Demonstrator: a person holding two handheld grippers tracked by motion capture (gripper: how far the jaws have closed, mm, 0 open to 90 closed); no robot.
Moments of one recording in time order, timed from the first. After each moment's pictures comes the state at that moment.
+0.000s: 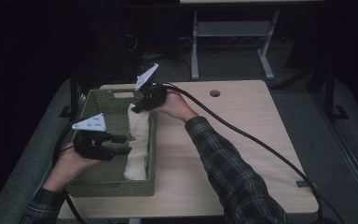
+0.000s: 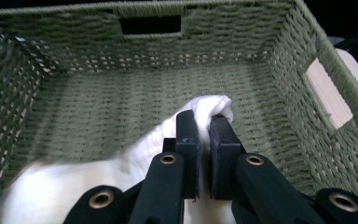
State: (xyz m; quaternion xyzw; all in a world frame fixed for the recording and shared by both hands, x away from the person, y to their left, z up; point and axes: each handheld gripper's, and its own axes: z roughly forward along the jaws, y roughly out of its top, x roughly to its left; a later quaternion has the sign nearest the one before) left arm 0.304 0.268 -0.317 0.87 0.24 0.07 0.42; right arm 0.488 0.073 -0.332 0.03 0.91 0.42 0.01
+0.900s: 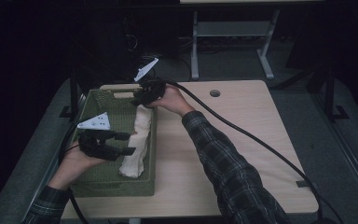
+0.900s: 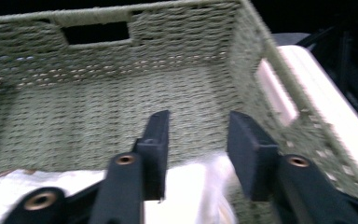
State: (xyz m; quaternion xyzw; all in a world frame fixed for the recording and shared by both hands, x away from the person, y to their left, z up) left arm 0.311 0.262 -0.323 0.87 0.24 0.06 0.43; right arm 0.520 0.076 -0.334 0.08 0.90 0.43 0.04
